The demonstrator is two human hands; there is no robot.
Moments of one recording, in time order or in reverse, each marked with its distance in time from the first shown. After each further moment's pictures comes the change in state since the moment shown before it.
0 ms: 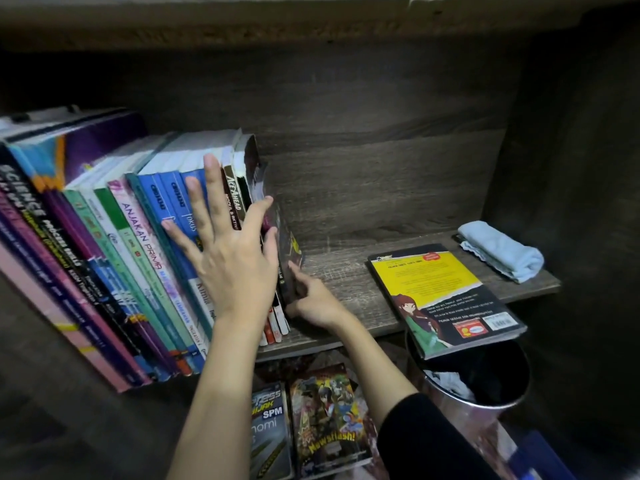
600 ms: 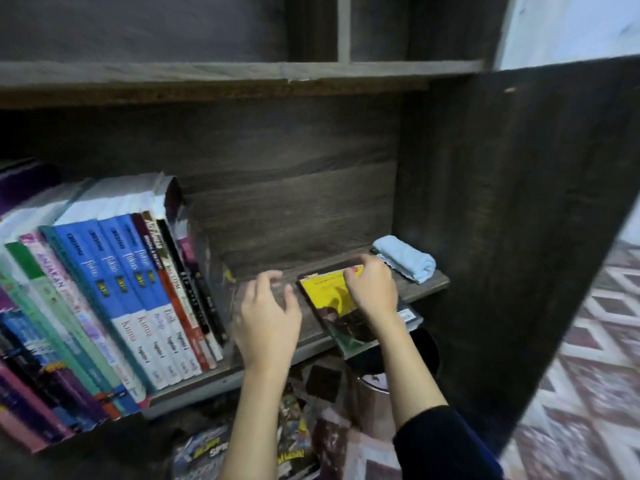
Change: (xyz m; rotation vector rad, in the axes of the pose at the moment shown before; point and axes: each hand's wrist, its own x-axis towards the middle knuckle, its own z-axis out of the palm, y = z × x) left_hand -0.058 0.091 0.007 -0.492 -0.319 -0.297; right_hand -0.113 -0.016 -0.138 -0.482 0.889 0.048
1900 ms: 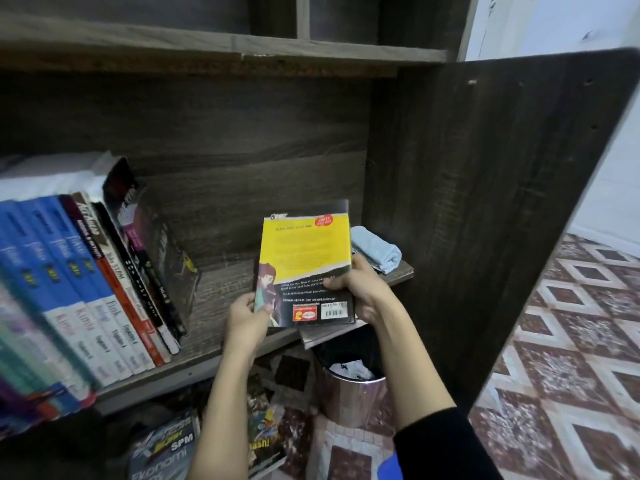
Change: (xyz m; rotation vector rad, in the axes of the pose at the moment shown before) left_hand -0.003 -0.025 0.056 -0.413 -0.439 -0.535; right_hand -0.007 0.021 -0.046 0.903 -0.414 0.434
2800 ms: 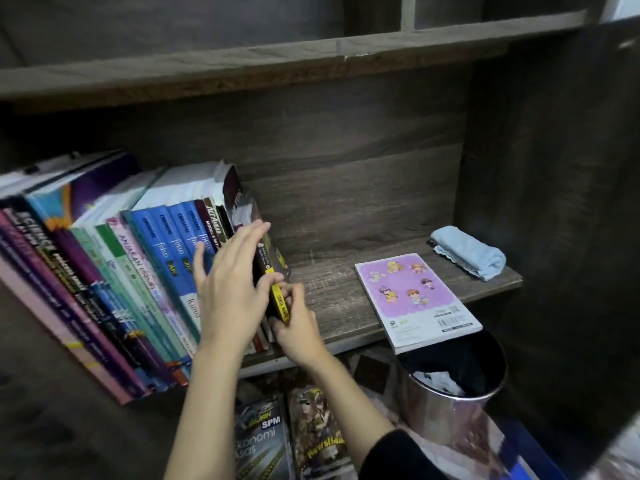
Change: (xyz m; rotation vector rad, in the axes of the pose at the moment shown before) left_hand -0.034 0.062 -0.130 0.886 0.456 0.774; right_hand -0.001 0.102 0.176 -0.480 -0.270 -0.480
